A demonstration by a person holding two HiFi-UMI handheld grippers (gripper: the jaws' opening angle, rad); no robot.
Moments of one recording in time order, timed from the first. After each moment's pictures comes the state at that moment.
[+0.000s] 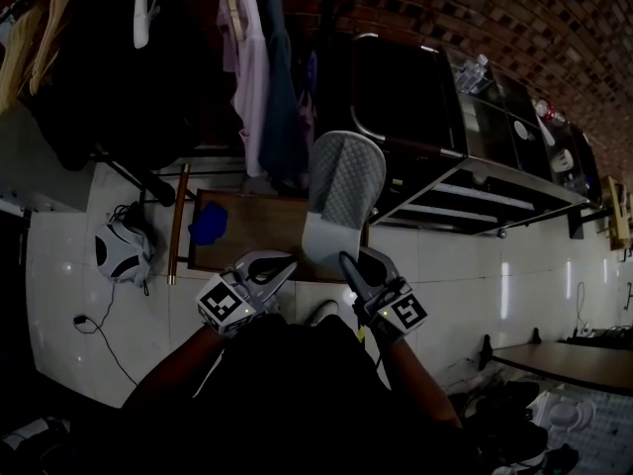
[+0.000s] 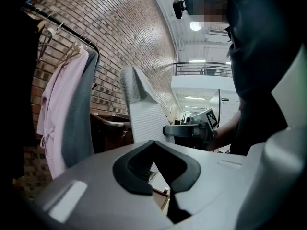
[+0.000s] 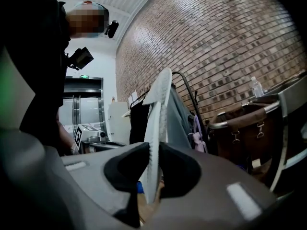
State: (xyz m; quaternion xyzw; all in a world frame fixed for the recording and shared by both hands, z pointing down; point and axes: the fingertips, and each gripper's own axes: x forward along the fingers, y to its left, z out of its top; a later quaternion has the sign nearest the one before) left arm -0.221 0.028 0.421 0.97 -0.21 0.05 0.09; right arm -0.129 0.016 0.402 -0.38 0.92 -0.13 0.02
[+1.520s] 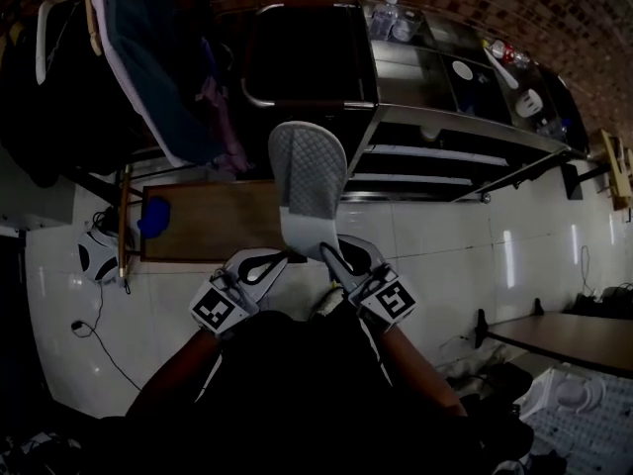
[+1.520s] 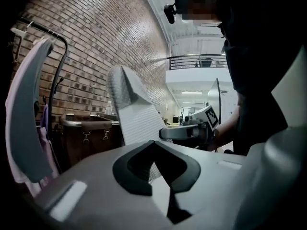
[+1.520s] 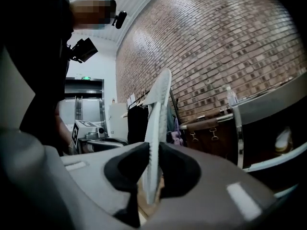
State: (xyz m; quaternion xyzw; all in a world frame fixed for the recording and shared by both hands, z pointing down) left arm -0.007 0.079 0.414 0.97 -0.21 0.06 0.06; right arm 0.063 0.065 0.416 -0.38 0.92 -0.13 0.02
